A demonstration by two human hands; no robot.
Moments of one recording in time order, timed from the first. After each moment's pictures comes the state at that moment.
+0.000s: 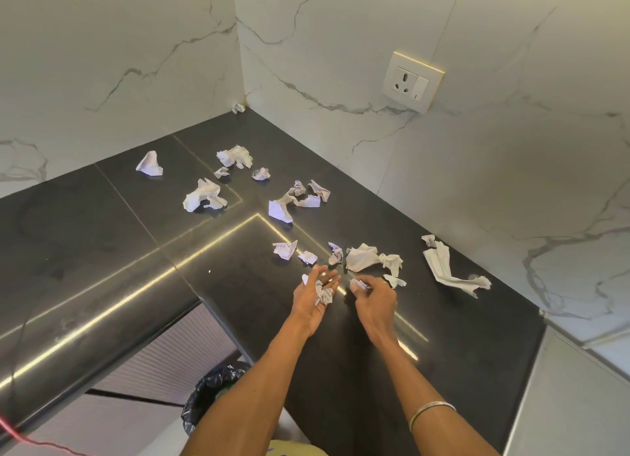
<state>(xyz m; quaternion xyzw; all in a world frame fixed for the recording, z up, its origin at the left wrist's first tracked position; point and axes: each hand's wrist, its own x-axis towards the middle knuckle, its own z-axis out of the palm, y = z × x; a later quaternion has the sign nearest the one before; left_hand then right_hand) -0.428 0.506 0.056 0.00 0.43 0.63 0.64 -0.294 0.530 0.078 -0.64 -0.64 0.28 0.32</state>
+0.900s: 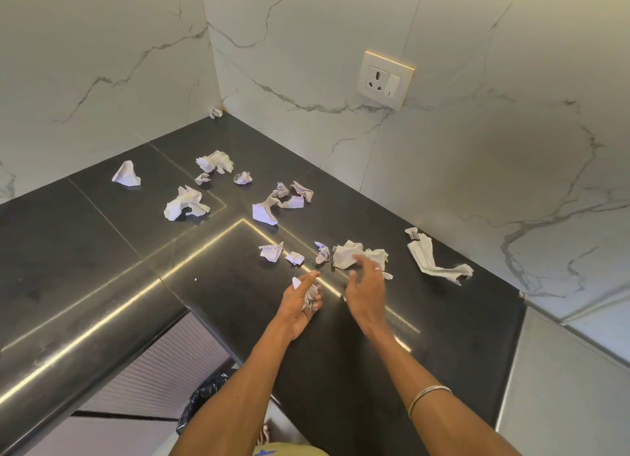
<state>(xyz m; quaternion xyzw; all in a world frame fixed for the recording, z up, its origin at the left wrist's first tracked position) -0.436 0.494 0.056 0.07 0.45 0.57 0.68 -0.294 0.538 0.082 -0.63 -0.65 0.26 0.34</state>
